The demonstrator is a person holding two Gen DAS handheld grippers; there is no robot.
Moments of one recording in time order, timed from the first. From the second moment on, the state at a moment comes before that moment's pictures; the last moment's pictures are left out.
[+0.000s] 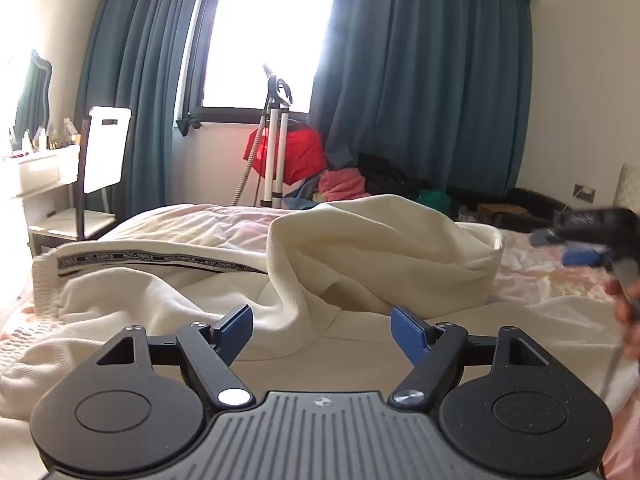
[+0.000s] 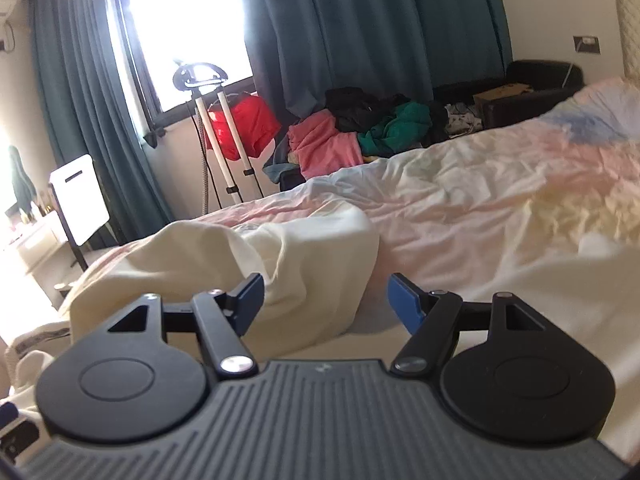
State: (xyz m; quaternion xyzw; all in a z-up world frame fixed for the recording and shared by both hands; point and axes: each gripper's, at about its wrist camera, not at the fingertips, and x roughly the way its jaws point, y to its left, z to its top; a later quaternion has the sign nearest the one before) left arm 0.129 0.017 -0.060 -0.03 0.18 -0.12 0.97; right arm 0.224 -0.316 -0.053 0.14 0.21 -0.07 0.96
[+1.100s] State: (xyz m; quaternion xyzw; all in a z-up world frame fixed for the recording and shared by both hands) left arm 0.176 0.039 -0.104 -0.12 0.23 -0.11 0.96; right arm 0.484 -0.290 -0.032 0.04 0.33 -0.07 0.94
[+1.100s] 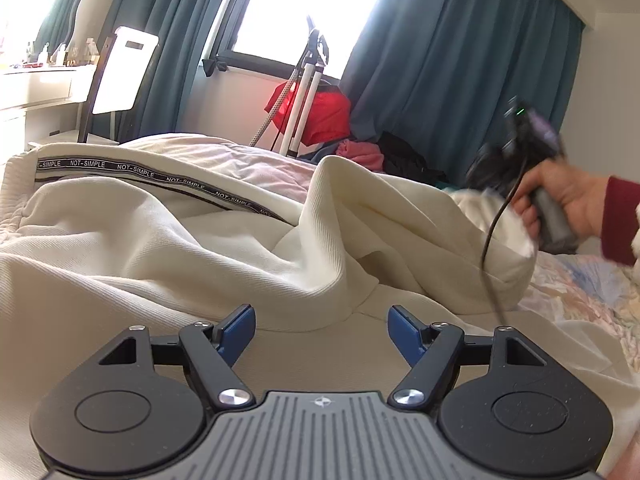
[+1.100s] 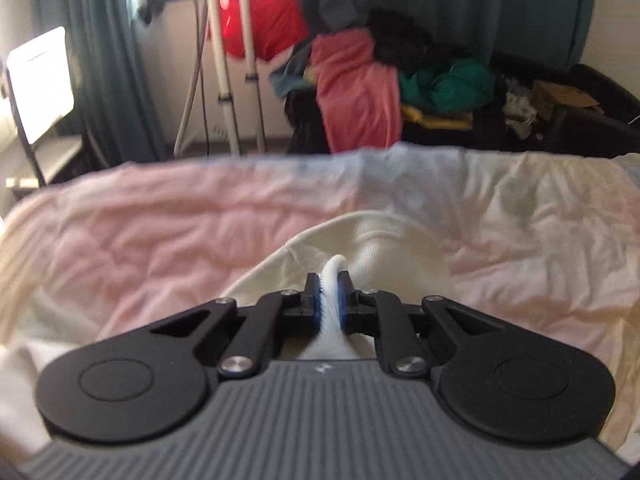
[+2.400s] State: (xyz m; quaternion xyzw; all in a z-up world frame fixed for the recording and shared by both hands) left arm 0.173 0.018 -0.113 -0.09 0.24 -0.11 0.96; right arm 0.299 -0.550 -0.091 0.32 0.13 -0.22 0.91
